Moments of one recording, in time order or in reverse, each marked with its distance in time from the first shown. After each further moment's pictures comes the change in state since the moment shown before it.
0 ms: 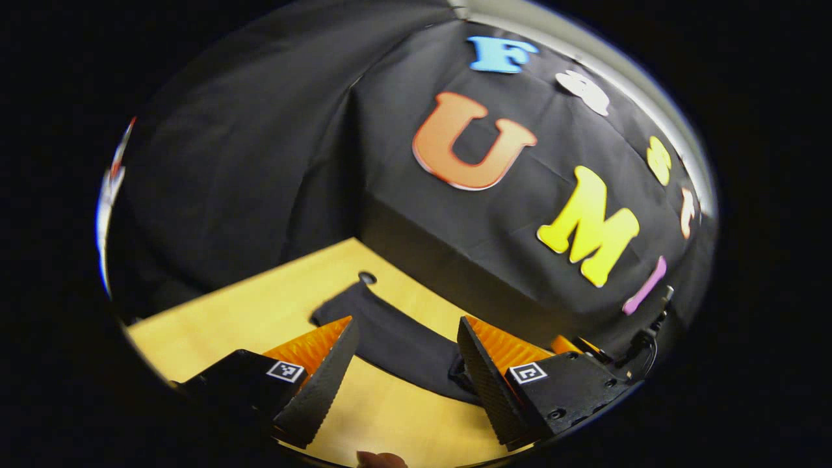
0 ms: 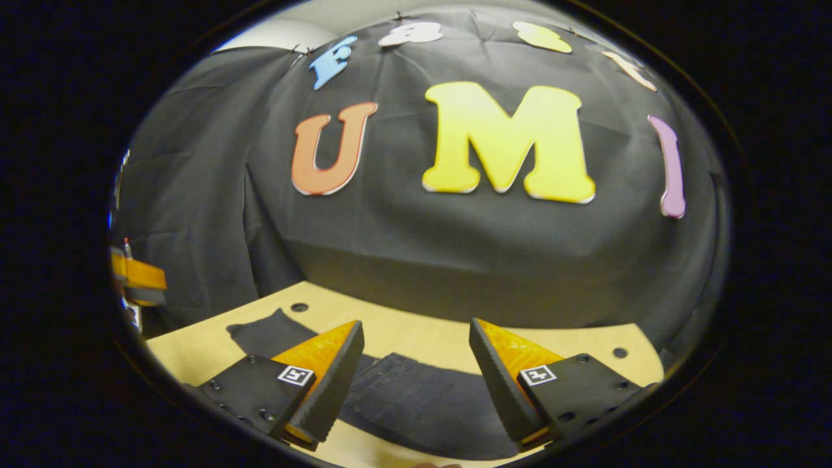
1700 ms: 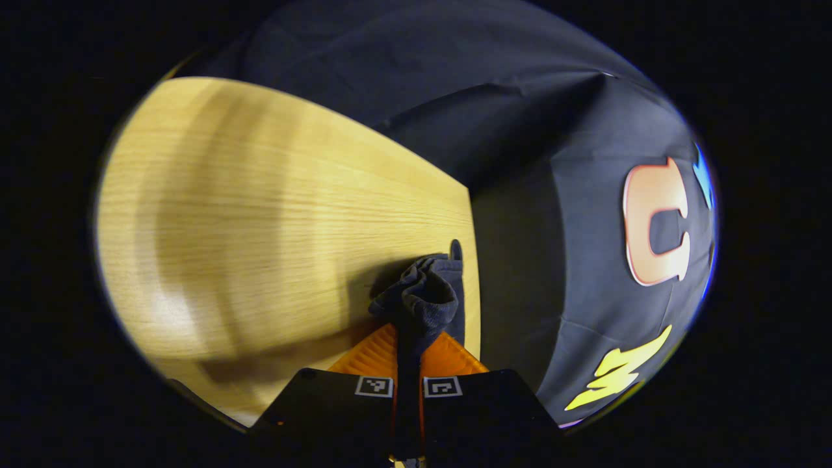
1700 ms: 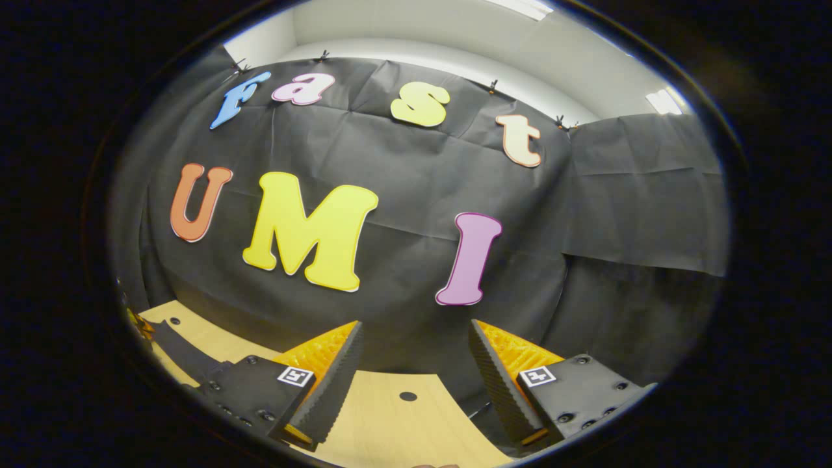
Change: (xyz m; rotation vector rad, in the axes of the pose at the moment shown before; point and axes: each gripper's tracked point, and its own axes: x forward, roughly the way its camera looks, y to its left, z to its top) left arm 0.166 0.115 -0.024 -0.632 0.080 0.152; right arm -0.039 -0.036 0.089 -0.107 -0.161 -0.567
